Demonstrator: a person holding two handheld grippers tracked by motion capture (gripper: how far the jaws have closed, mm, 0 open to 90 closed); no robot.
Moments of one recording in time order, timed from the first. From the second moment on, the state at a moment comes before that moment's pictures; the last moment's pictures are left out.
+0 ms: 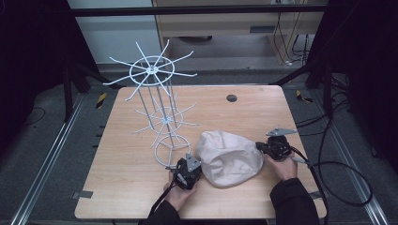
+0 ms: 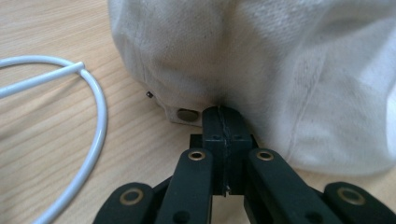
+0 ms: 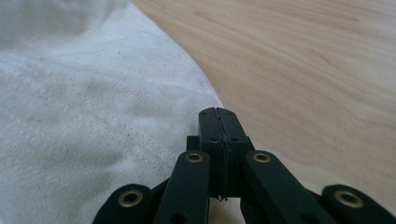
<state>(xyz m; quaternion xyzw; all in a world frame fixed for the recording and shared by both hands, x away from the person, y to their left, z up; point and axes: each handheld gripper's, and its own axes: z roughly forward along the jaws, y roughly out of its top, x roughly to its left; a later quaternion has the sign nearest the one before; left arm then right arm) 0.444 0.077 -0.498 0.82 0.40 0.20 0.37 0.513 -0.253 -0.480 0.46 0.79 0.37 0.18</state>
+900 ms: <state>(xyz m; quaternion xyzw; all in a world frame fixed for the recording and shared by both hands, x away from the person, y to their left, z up) 0.451 0.089 -0.486 0.80 0.42 0.19 0.39 0.418 -0.265 -0.478 0.44 0.80 0.35 0.18</state>
